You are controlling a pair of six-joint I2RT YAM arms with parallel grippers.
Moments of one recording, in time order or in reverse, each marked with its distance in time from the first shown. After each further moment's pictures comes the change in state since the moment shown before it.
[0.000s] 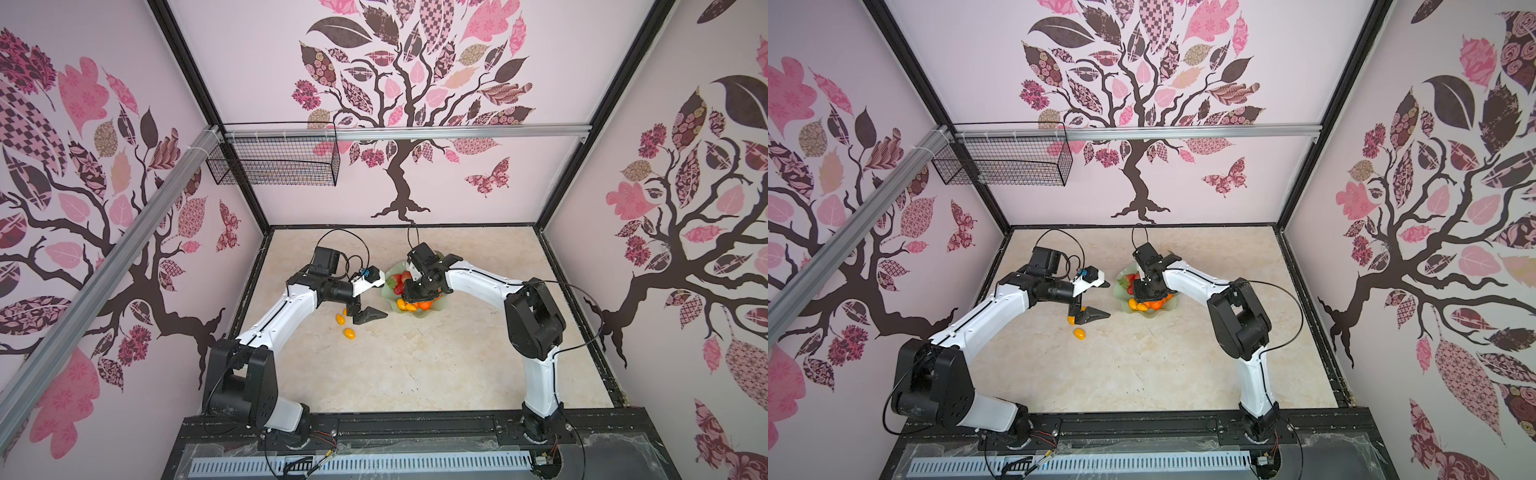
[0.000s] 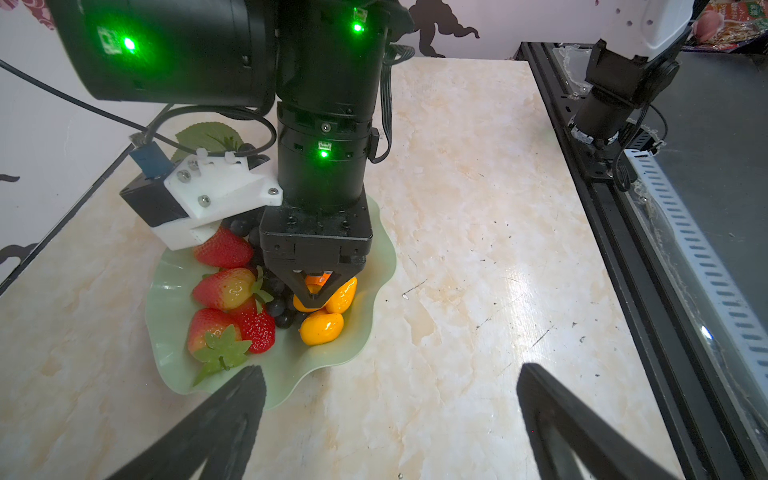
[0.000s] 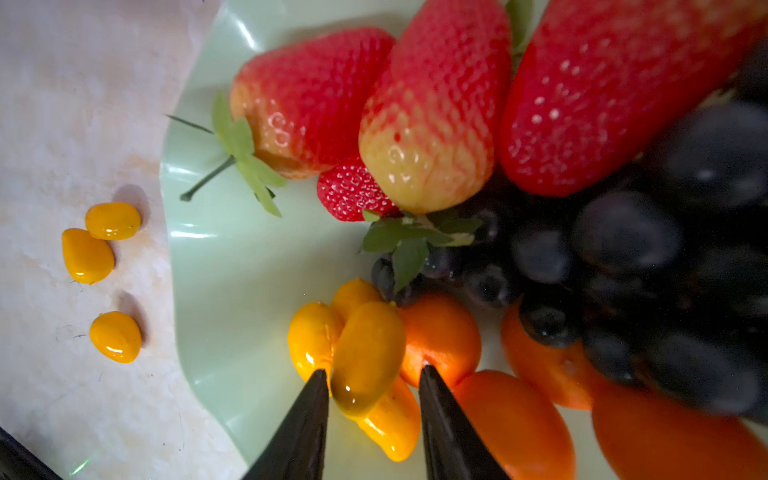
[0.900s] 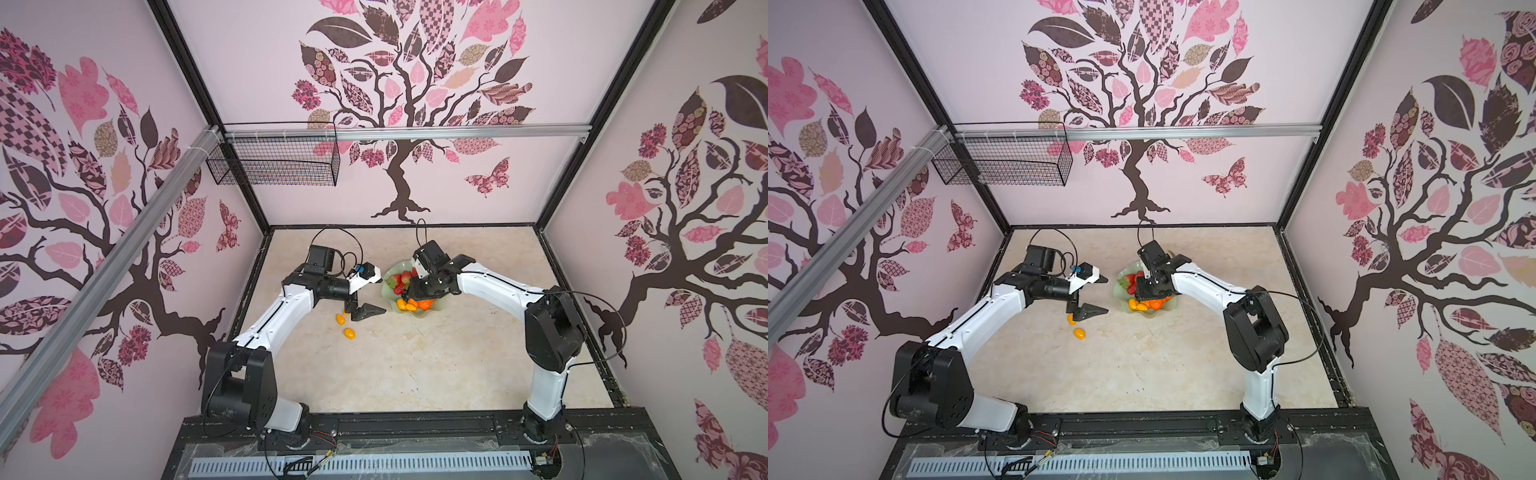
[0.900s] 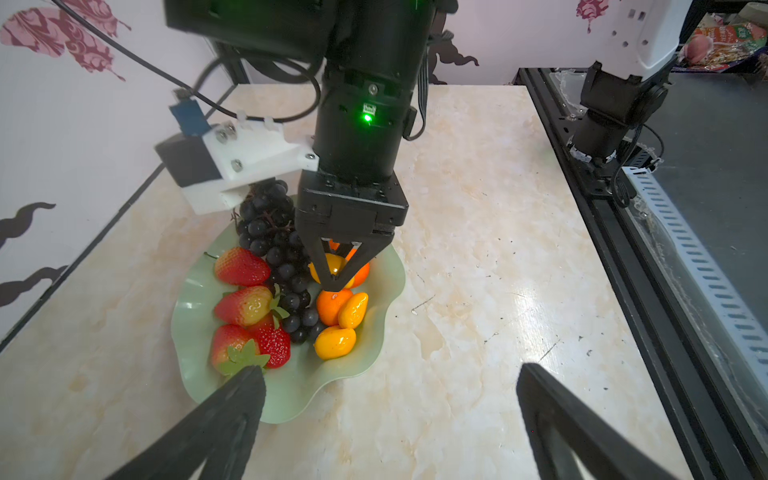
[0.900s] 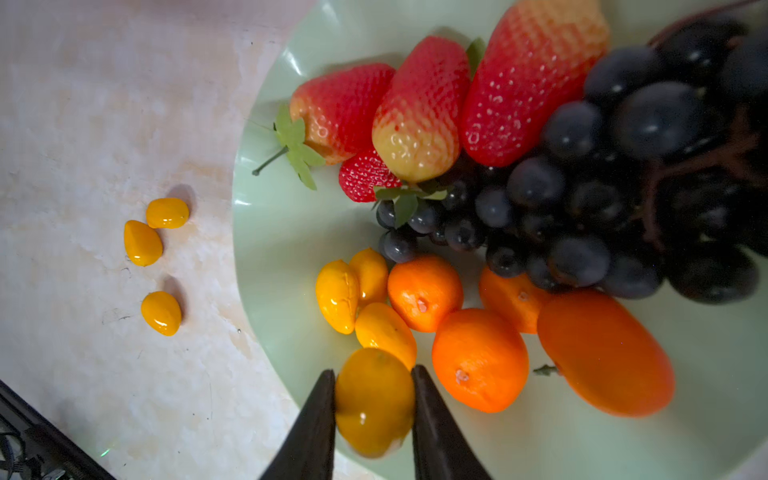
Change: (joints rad) left arm 0.023 -0.003 0.000 0.034 0.047 -0.004; right arm 0.001 -0.130 -0.071 0.025 0.014 0.018
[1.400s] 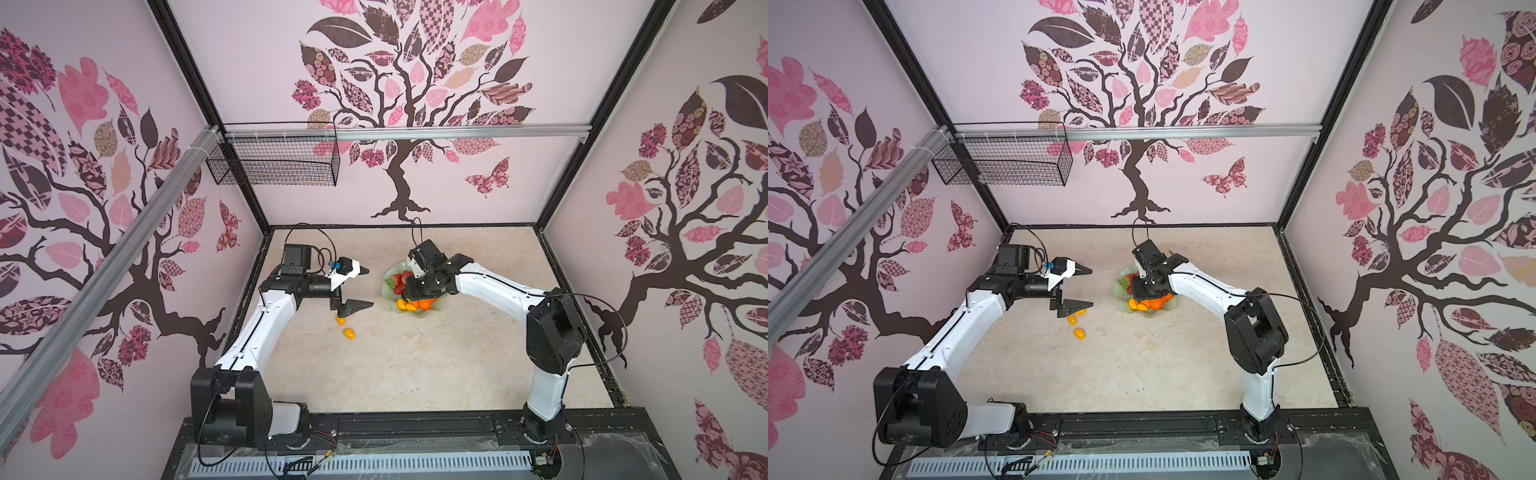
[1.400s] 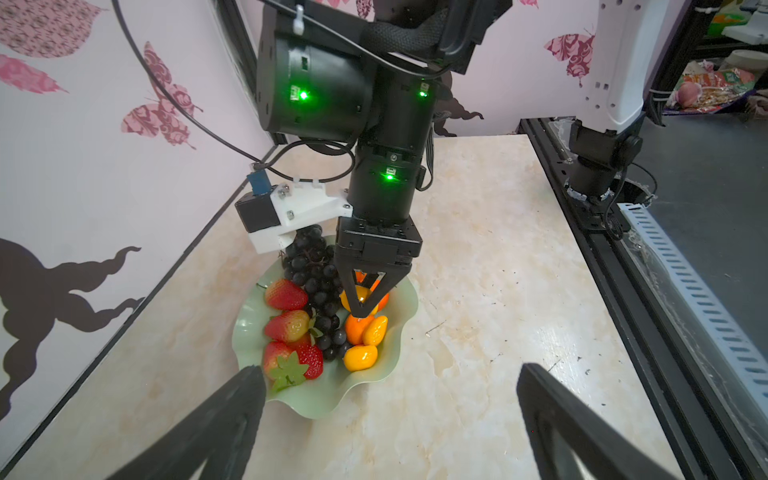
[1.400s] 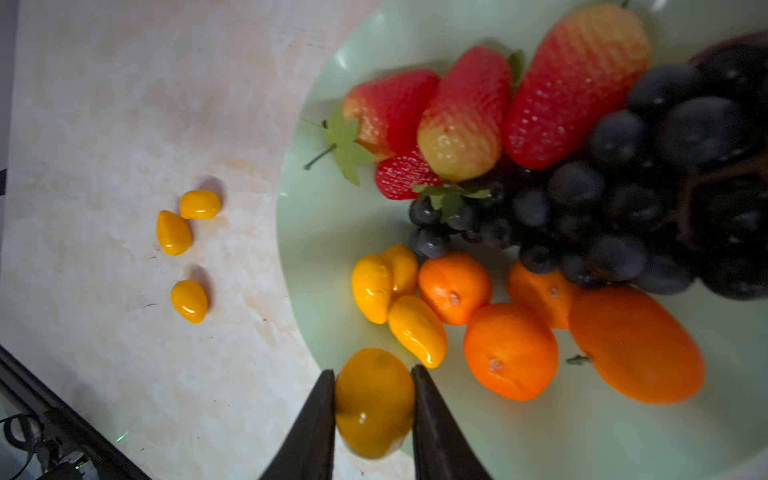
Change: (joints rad) left arm 0.123 -0.116 0.000 -0.023 0.151 0.029; right arm 0.031 -0.022 0.002 -0.026 0.012 0.005
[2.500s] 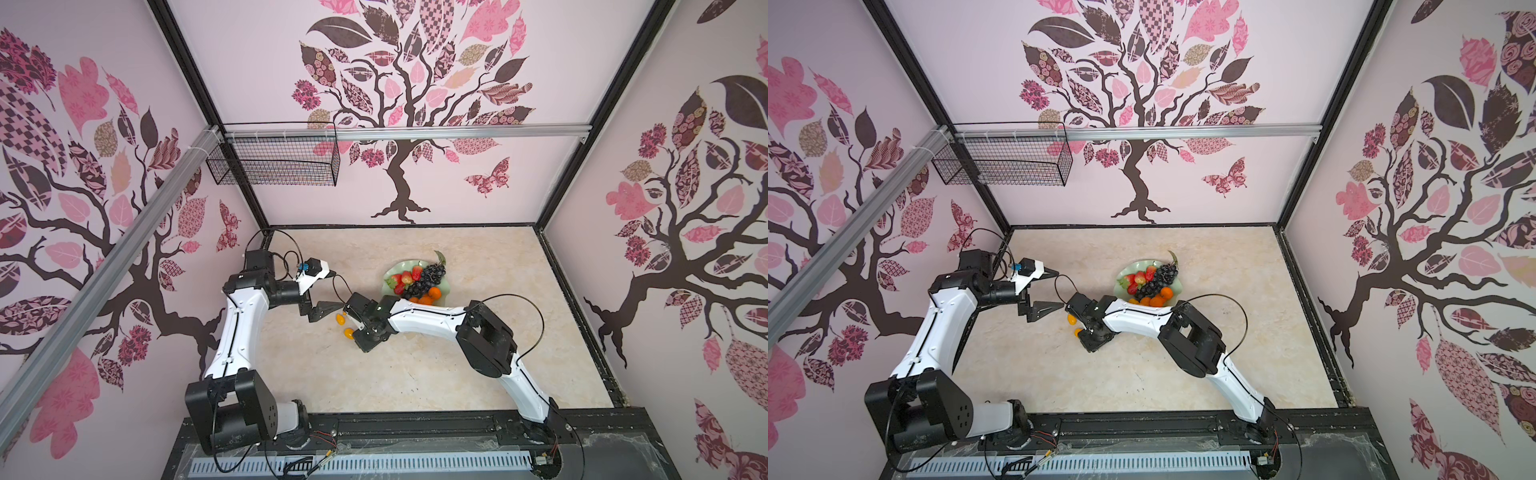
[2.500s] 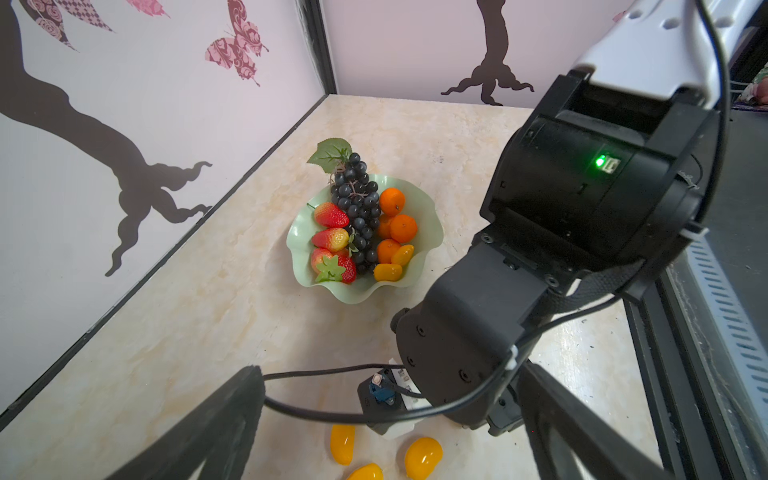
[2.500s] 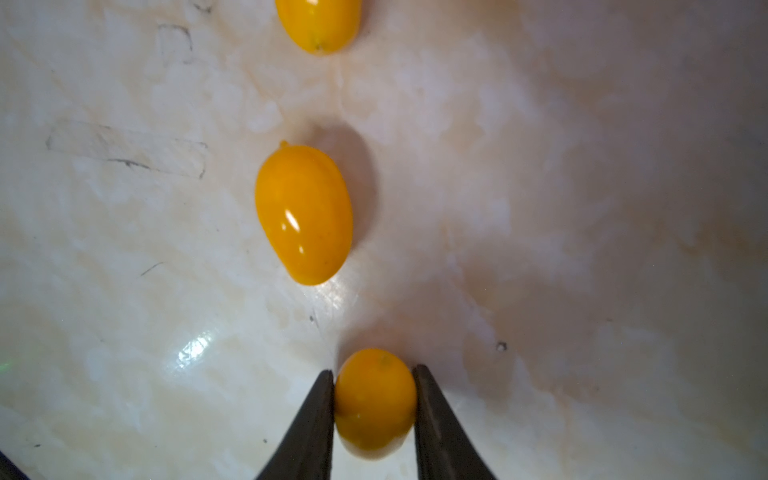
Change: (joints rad) left arm 0.310 -0.017 0.092 -0.473 0.005 0.341; right arm 0.386 0.385 0.266 -0.042 0.069 -0.071
